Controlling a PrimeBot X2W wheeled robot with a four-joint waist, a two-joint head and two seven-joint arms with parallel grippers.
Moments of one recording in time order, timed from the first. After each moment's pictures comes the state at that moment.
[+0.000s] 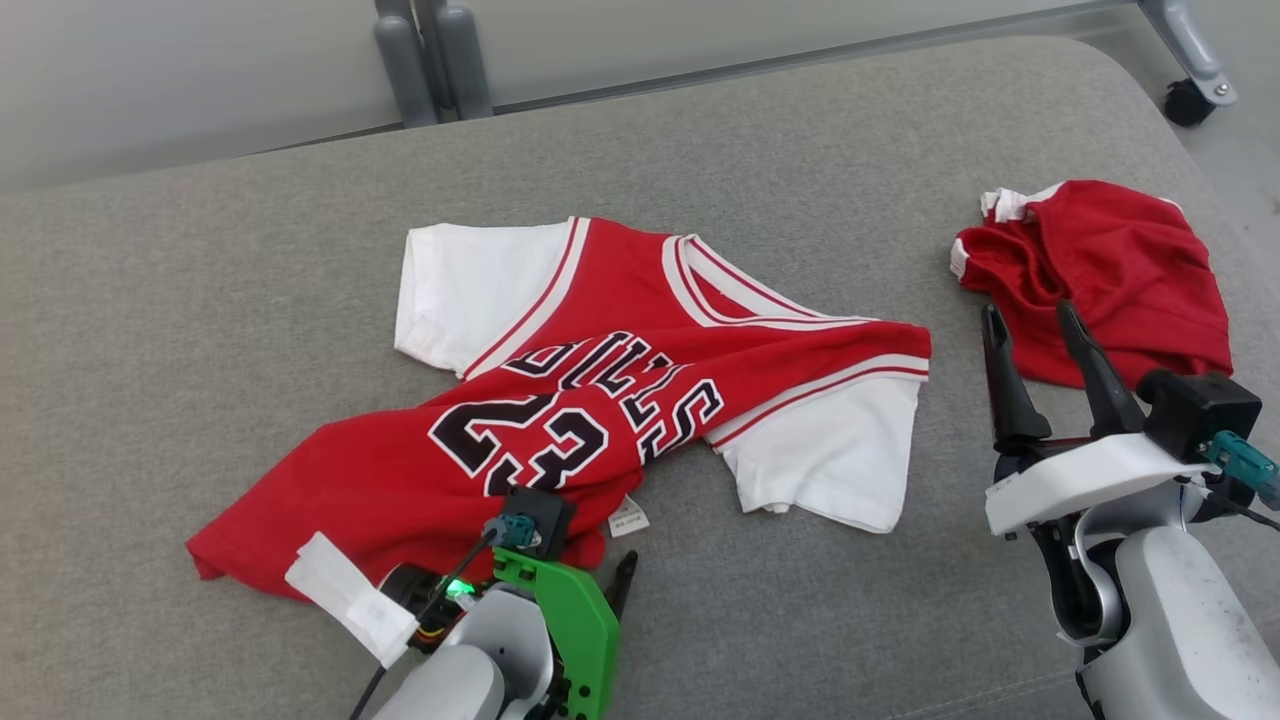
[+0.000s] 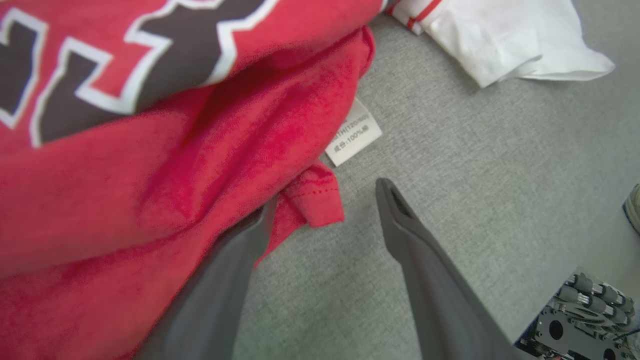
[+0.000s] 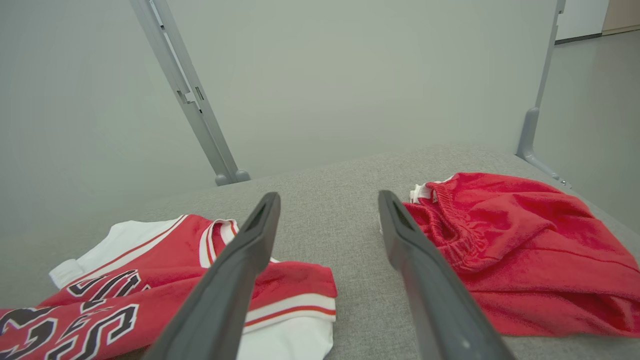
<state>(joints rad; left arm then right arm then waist) -0.30 0.15 -0.69 0.37 -0.49 0.05 0.31 -0.26 -0.13 0.03 0.24 0.33 0.13 -0.19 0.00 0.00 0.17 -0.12</state>
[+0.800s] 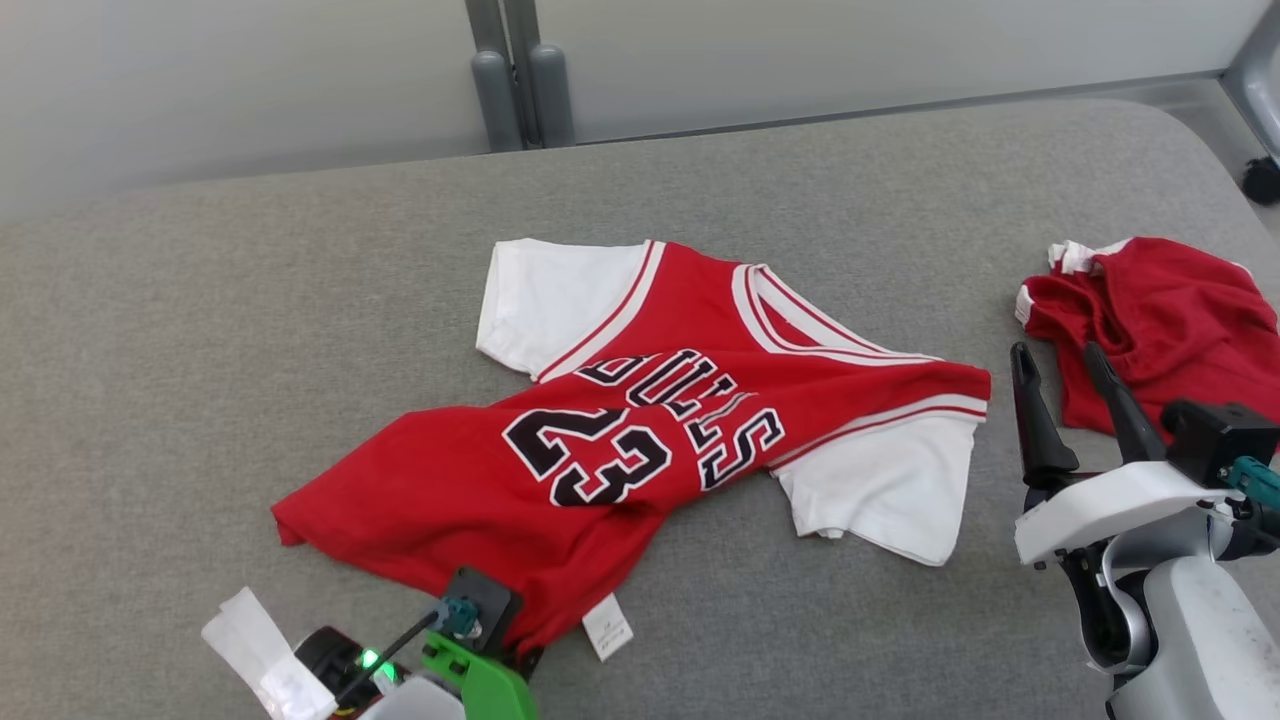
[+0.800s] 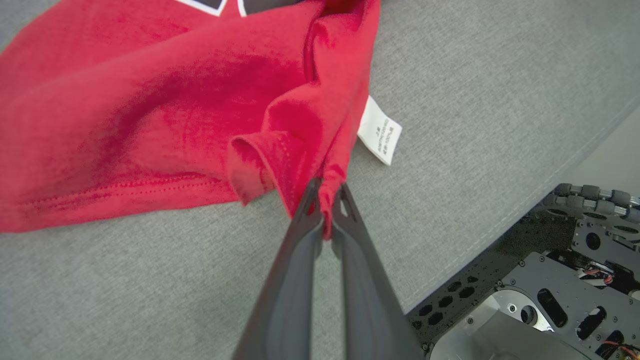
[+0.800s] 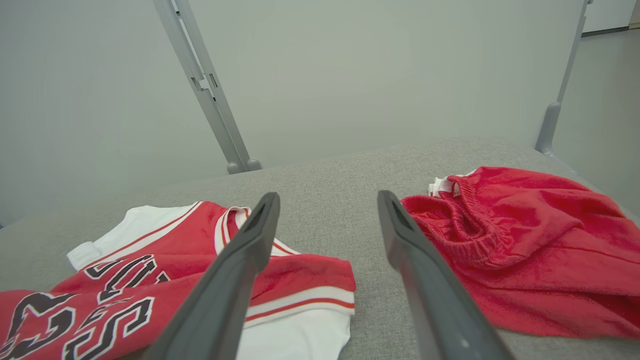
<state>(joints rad) -0.15 0.44 -0.73 -0.02 -0.49 0.05 0.51 -0.21 -0.15 -0.01 0.27 0.34 0.13 -0.17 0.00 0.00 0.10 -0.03</state>
